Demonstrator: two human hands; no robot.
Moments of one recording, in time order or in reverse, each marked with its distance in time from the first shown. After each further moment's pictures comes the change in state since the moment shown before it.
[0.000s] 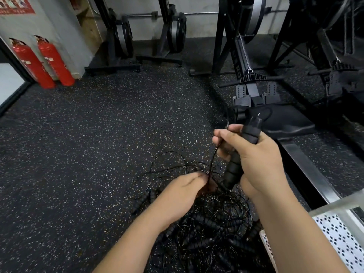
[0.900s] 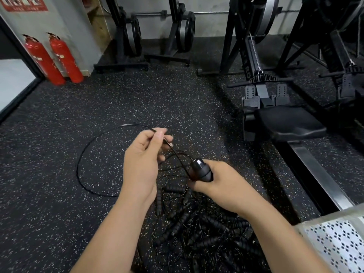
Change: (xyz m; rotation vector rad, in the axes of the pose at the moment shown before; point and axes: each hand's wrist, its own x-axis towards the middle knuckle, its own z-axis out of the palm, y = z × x) left_hand -0.007 0.005 -0.072 -0.684 0.678 0.236; right_hand -0.006 0.063 0.012 -0.983 -0.577 0.011
